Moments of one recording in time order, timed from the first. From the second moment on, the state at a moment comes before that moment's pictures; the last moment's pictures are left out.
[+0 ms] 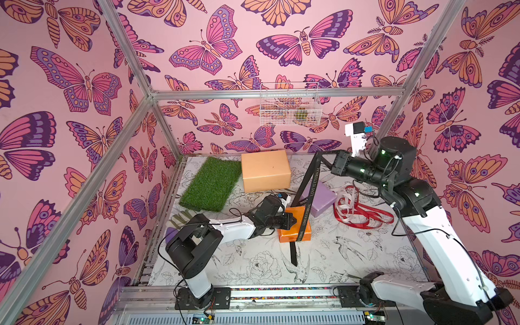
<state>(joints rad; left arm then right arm) -0.79 1.71 0.87 0.18 0.37 -0.64 0.43 1.19 1.63 -0.57 -0.41 0.61</state>
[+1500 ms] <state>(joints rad) -0.76 1.71 0.87 0.18 0.42 -0.63 0.00 1.19 1.03 -0.64 0.29 0.40</state>
